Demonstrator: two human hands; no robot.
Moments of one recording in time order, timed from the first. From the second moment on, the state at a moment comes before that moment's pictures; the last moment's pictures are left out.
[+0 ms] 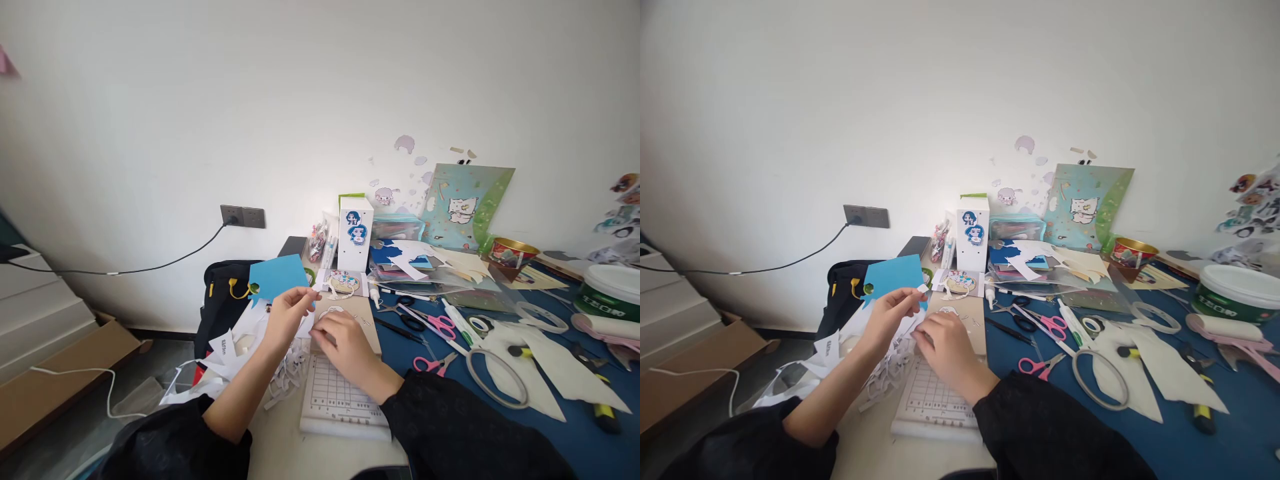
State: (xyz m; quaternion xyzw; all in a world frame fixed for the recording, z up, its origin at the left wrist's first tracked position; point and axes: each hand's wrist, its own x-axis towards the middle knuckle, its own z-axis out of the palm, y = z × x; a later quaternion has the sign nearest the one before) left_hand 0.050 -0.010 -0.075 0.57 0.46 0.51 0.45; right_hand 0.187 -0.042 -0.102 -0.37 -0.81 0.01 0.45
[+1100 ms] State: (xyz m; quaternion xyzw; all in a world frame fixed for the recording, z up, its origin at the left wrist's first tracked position) left_hand 0.071 -0.042 -0.061 0.34 0.13 0.38 0.85; right_hand 0.193 -0.050 -0.093 -0.44 -0.76 0.03 0.47
